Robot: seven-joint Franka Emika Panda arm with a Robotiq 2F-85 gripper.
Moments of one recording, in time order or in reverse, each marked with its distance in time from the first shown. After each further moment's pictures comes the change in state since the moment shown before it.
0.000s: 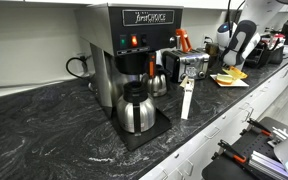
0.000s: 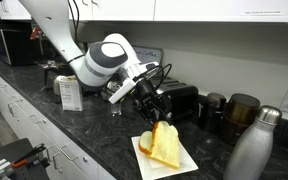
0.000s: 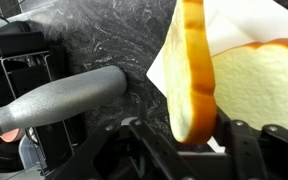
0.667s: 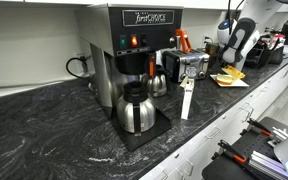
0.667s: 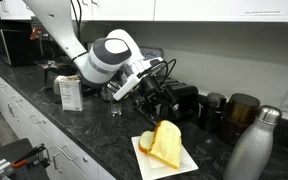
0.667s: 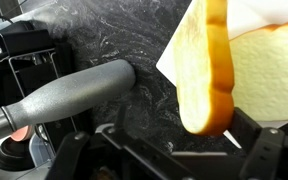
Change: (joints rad) arm -0.019 0.012 -0.009 0.036 0.013 -0.008 0.000
